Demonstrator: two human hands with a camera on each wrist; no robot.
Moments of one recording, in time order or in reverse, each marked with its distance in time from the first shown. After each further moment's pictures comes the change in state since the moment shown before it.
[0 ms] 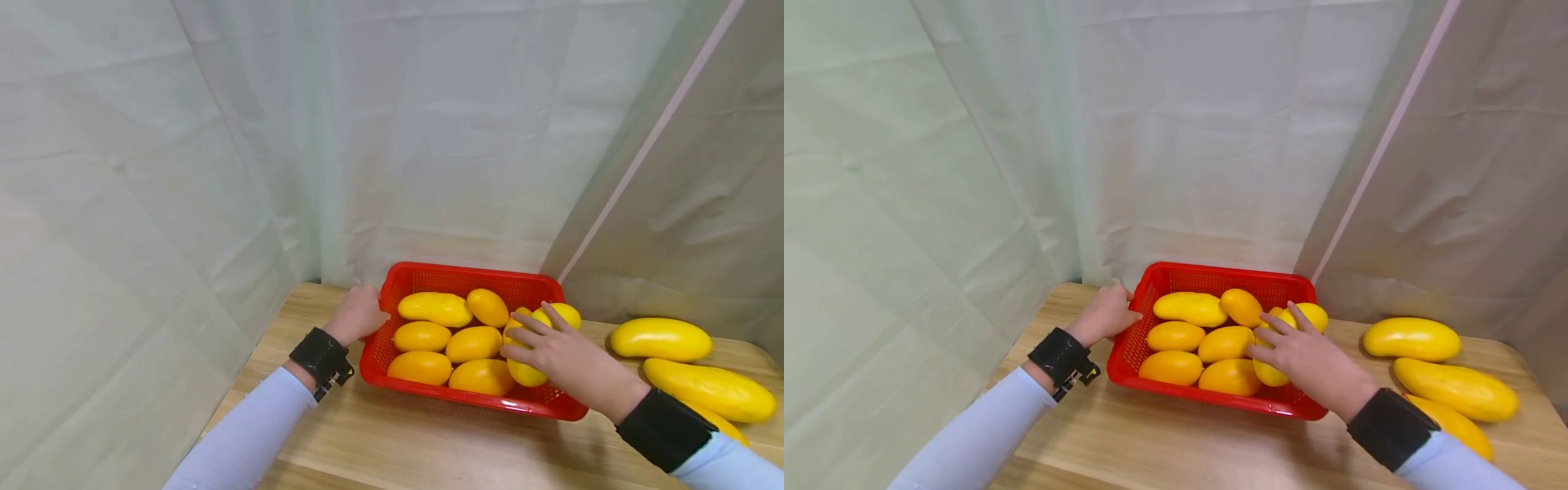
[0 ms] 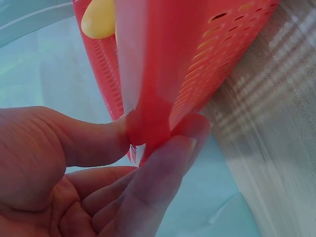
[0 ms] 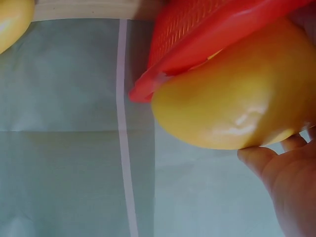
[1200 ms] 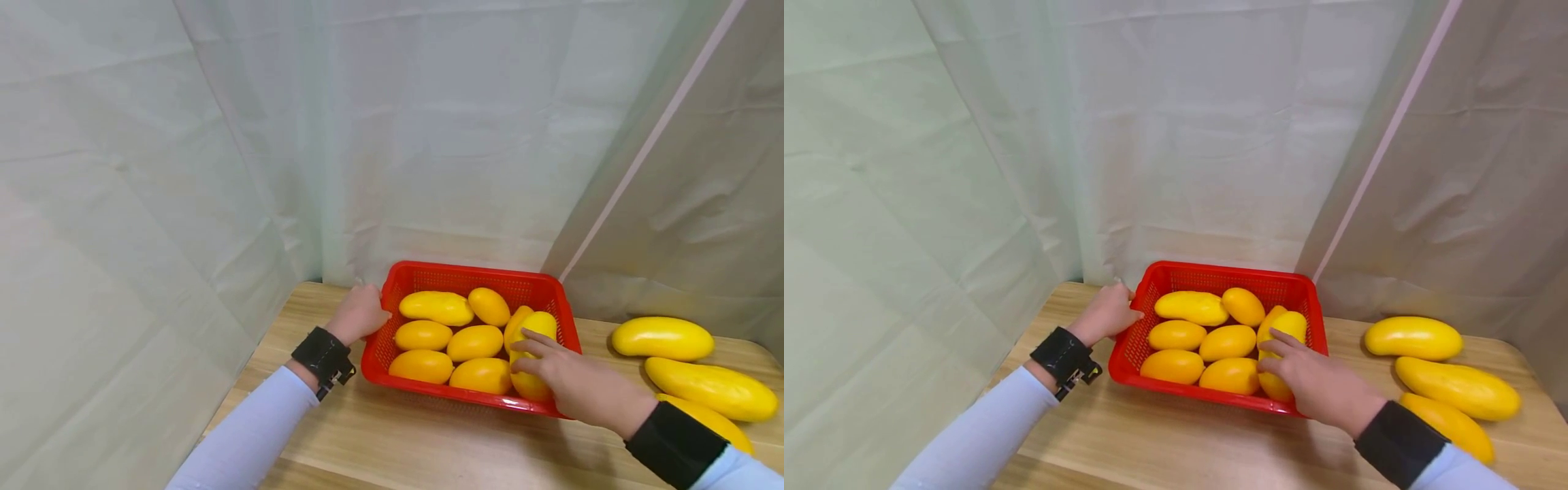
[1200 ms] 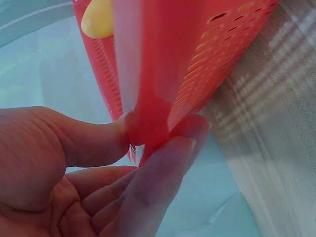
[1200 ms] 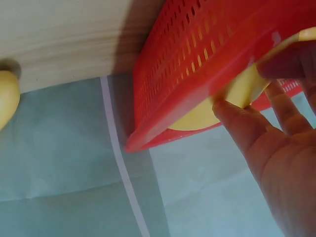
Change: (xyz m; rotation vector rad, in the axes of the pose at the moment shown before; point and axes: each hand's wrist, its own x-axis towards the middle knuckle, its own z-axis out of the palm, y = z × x) left_hand -0.001 -0.001 0.001 0.006 0.011 0.015; right_hand -0.010 -0.018 0.005 0.346 -0.117 0.157
